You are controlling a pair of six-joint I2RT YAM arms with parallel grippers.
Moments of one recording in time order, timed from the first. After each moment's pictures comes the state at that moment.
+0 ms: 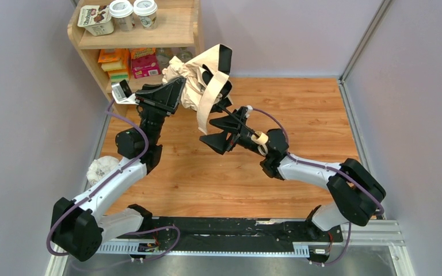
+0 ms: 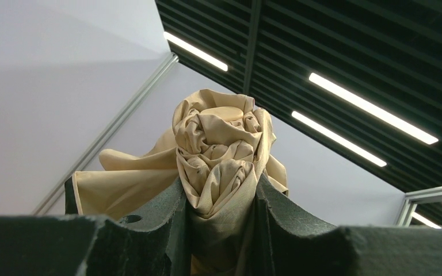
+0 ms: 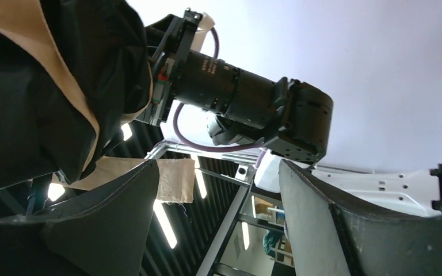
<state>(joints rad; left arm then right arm) -0.49 1.10 0.79 1.27 0.09 -1.19 0.80 1.47 0.73 1.17 -0.43 2.02</state>
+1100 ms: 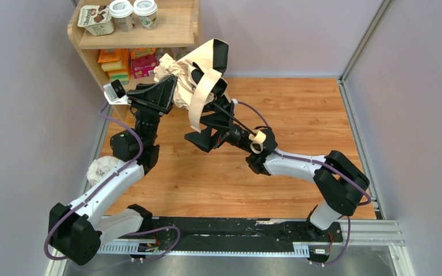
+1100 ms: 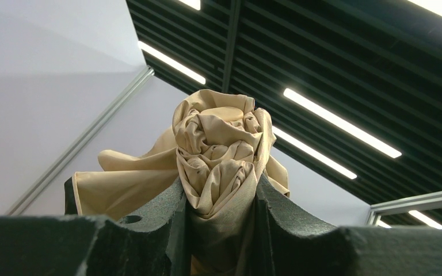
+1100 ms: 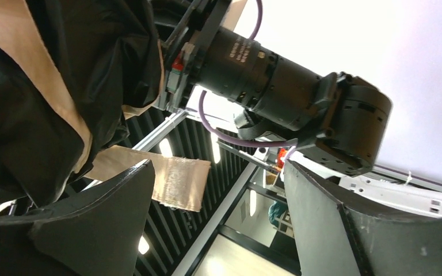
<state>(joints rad) -0.49 1.07 0.81 1.27 0.07 -1.27 0.89 1.61 0.89 1.34 -0.41 2.03</state>
